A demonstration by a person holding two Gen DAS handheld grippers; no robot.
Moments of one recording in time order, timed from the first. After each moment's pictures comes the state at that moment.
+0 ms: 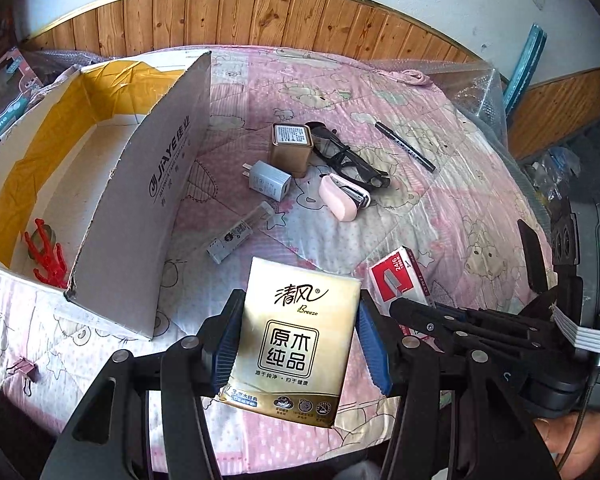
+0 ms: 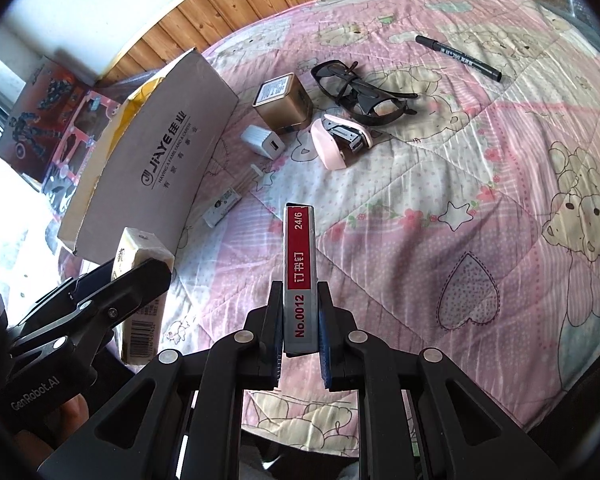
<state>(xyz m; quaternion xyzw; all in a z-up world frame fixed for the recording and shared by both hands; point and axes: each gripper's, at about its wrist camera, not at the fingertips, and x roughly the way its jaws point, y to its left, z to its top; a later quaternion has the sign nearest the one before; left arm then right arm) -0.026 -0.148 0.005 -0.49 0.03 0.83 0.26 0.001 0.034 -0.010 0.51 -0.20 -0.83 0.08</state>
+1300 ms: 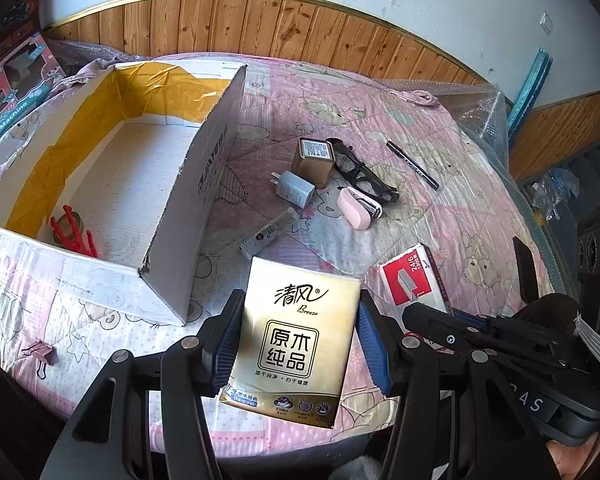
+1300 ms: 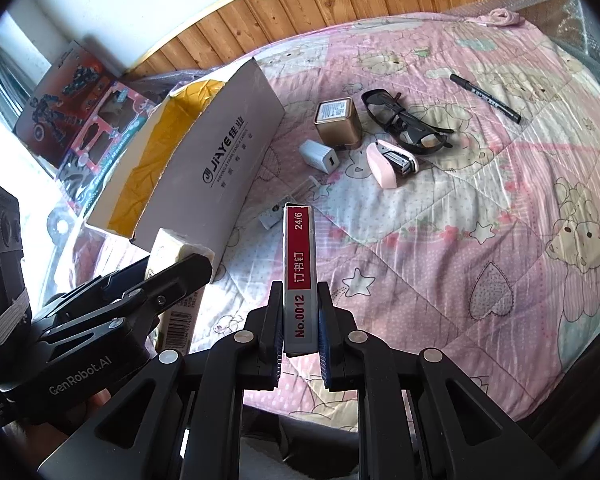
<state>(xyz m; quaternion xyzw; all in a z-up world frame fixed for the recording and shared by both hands) -0.022 -0.187 0.022 -0.48 -0.01 0.84 0.25 0.016 -0.013 0.037 0.49 -0.17 -0.85 0.10</state>
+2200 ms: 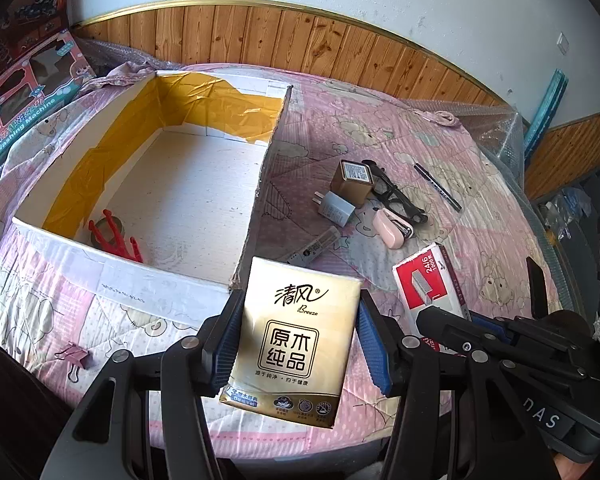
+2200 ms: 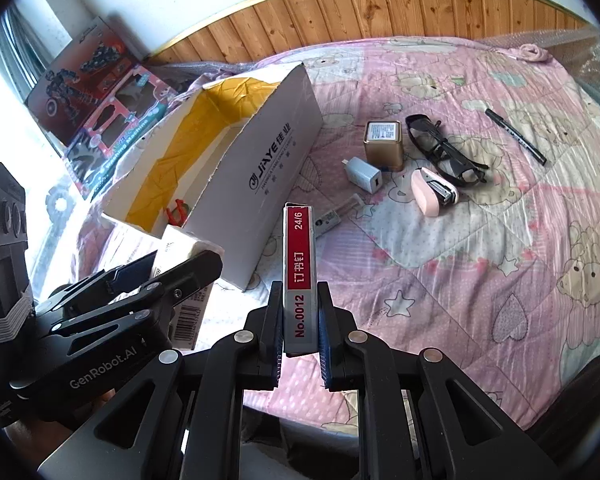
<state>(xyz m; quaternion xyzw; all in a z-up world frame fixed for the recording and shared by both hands) -0.033 -0.228 0.035 -0.47 -0.02 0.86 0.22 0.004 -0.062 0.063 0.48 -0.12 -0.86 0.12</state>
